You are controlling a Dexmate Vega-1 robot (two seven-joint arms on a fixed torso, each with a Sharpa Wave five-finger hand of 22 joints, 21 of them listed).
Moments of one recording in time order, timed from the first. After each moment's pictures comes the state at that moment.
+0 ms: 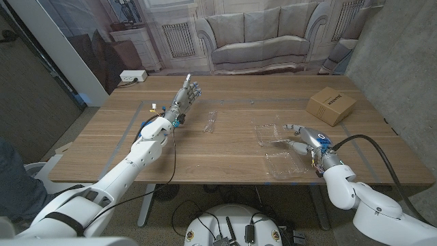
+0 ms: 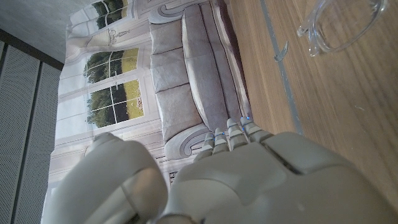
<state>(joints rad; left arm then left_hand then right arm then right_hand) 0.72 0.43 0.41 -1.16 -0.72 -0.28 -0.24 0.53 0.07 -0.17 0.09 0.28 -0.05 0.06 0.20 0.18 -0.03 0.01 0.20 0.19 -0.05 0.01 0.19 0.18 -0.09 -0.04 0.21 0.18 -1.47 -1.02 -0.36 -2.25 -0.40 -0.58 -0.42 1.01 0.08 0.34 -0.16 0.19 0.45 -0.21 0.20 0.24 0.48 -0.19 0.23 0.20 0.63 -0.06 0.21 0.45 0.37 -0.04 0.98 0.19</state>
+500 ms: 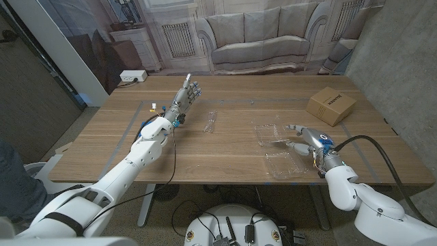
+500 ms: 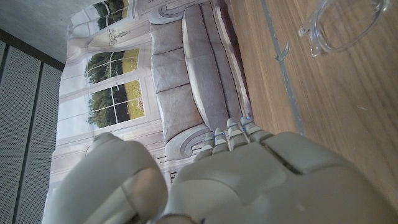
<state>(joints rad) 0.72 0.43 0.41 -1.17 -0.72 -0.28 -0.24 0.53 0.07 -0.17 0.09 0.28 -0.05 0.06 0.20 0.18 -0.03 0.01 0.20 0.19 -0.05 0.01 0.19 0.18 -0.09 -0.04 0.21 0.18 -1.48 -1.04 -0.35 -2.27 -0.39 -0.62 -0.43 0.95 0.04 0.30 -0.13 0.20 0.43 -0.21 0.20 0.24 0.47 -0.19 0.23 0.20 0.61 -0.06 0.21 0.44 0.37 -0.04 0.97 0.19</state>
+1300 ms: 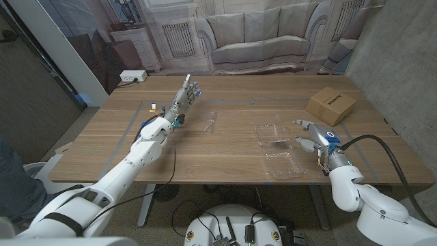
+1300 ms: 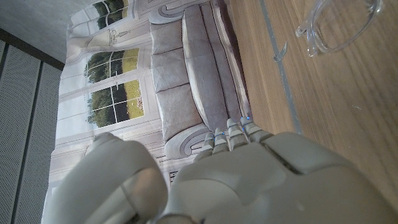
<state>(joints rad) 0.73 0.43 0.40 -1.17 -0.73 -0.28 -0.24 0.53 0.07 -0.17 0.09 0.28 -0.05 0.06 0.20 0.18 -0.03 0.01 0.20 0.19 -0.05 0.01 0.19 0.18 -0.09 -0.04 0.21 0.18 -1.52 -1.04 -0.32 -2.31 -0.41 -0.68 -0.50 0.95 0.07 0.28 -0.11 0.20 0.43 -0.20 0.20 0.23 0.48 -0.18 0.24 0.20 0.60 -0.06 0.22 0.45 0.36 -0.04 0.97 0.19</state>
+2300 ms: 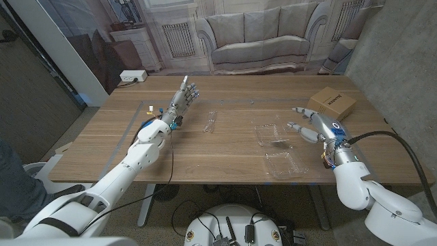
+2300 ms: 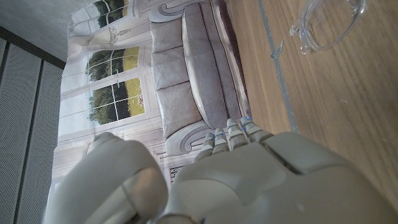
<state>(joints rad) 0.75 0.45 0.39 -1.20 -0.74 -0.29 -0.24 0.53 0.08 -0.18 0.09 0.28 -0.05 0.06 0.20 0.18 -0.03 0.01 0.20 0.19 -0.05 0.01 0.19 0.18 -0.09 -0.04 0.21 0.18 -1.61 -0.99 -0.17 -2.32 -0.40 -0.48 -0.56 0.71 0.02 0.17 0.00 0.18 0.46 -0.17 0.21 0.23 0.52 -0.15 0.26 0.20 0.61 -0.06 0.22 0.44 0.37 -0.05 0.96 0.19</state>
